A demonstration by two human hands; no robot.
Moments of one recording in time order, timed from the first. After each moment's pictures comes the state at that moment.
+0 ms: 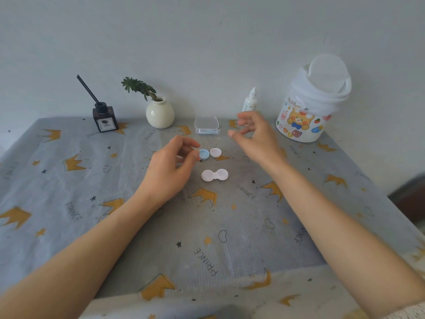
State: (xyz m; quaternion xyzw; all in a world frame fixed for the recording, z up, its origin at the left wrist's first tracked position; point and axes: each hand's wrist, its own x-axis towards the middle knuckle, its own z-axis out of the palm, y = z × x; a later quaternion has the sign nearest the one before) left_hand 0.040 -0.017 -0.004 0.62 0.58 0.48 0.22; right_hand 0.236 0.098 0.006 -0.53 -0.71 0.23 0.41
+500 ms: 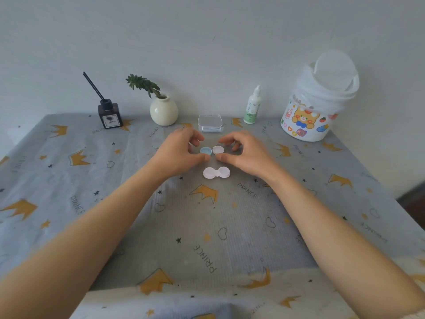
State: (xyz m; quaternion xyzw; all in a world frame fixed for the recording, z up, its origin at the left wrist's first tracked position) left_hand 0.034 0.028 0.002 0.67 0.64 0.32 0.19; right_hand 0.231 0.083 -0.010 -0.48 -0.79 0.26 0.27
